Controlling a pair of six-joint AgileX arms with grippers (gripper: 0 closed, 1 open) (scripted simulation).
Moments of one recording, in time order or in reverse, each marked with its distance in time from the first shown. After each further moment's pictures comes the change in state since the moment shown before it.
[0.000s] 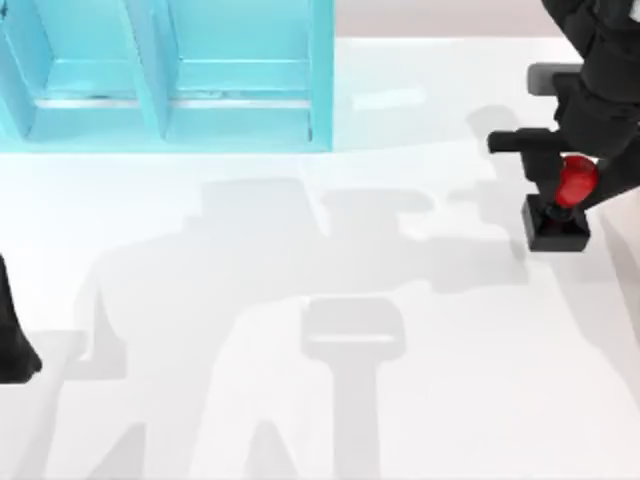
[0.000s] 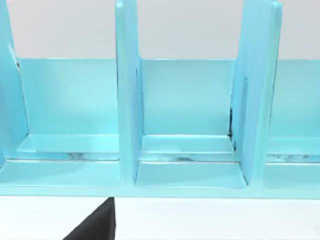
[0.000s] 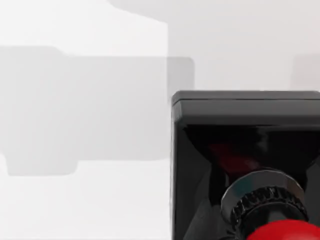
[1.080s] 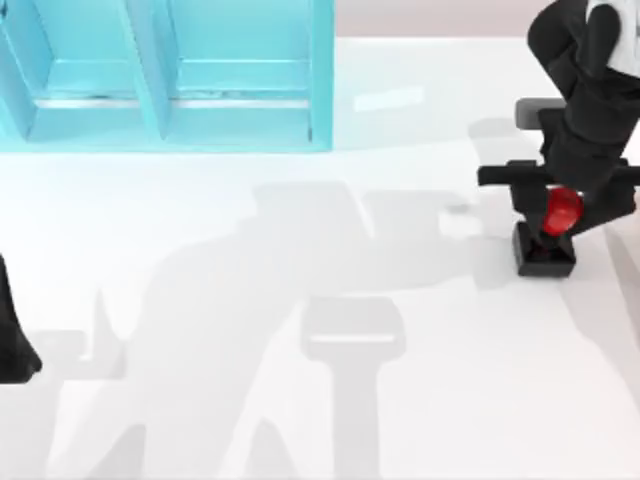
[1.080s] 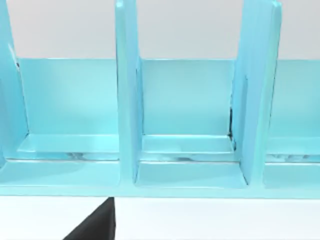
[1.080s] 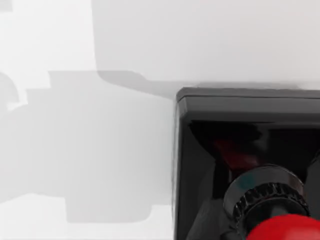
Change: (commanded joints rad) left arm 0.000 0.000 0.000 0.000 0.000 0.000; right arm 0.007 0.034 -0.120 0.160 0.003 0.001
